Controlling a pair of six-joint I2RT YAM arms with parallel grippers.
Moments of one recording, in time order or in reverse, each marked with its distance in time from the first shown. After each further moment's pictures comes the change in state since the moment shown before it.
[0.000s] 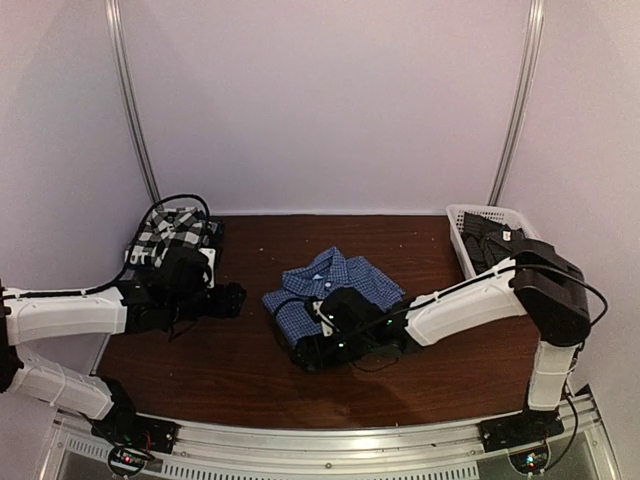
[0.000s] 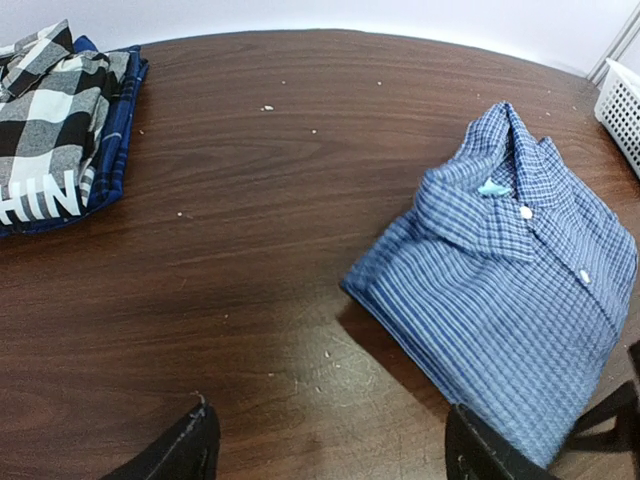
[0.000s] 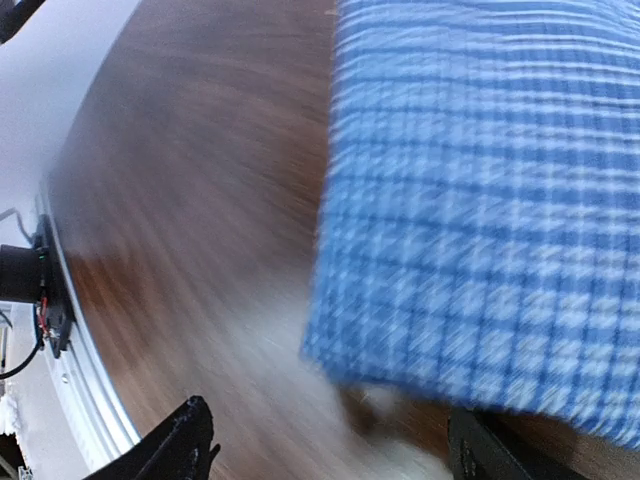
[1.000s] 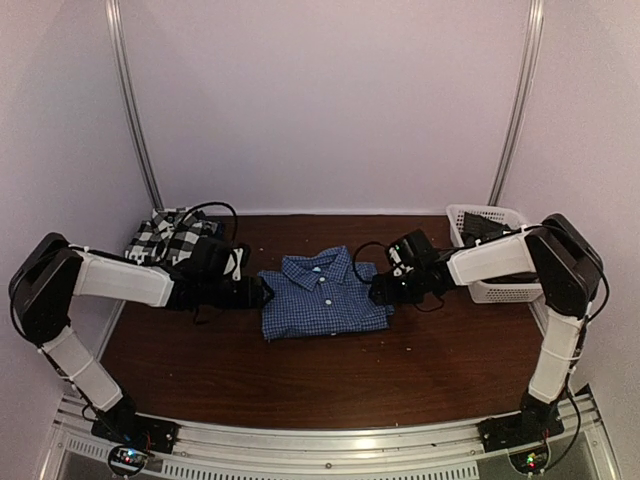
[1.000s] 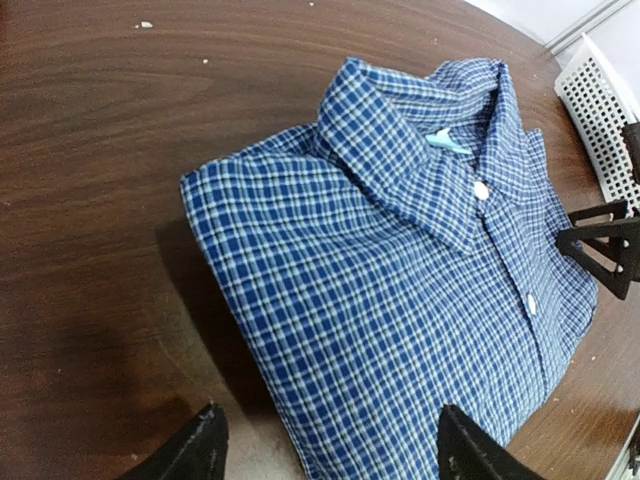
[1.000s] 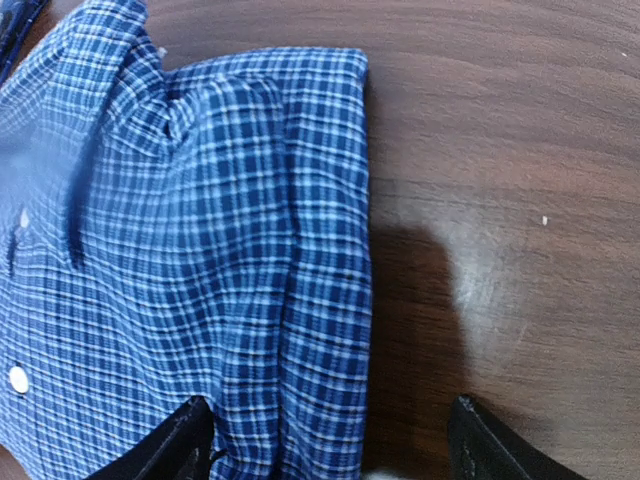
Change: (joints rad) left arm 0.114 0.371 0.138 0.176 0.373 -0.076; right arm -0.509 -0.002 0.037 -0.163 0.070 -0.246
